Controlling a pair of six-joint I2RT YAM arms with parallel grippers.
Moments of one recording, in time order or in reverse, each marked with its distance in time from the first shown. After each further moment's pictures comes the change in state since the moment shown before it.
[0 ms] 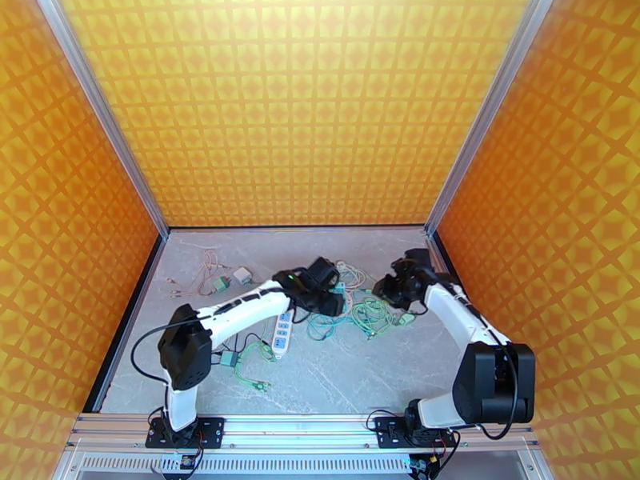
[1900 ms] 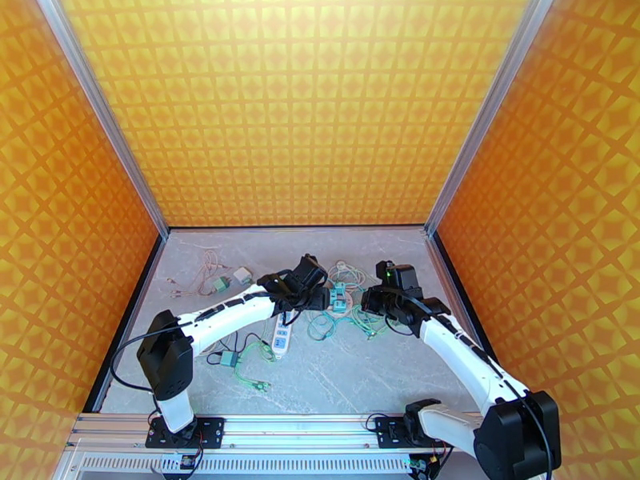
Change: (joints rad) left arm 0.061 -0.162 -0.179 0.104 -0.118 -0.080; right arm 0.203 -0.266 -0.132 0.100 0.194 -0.085
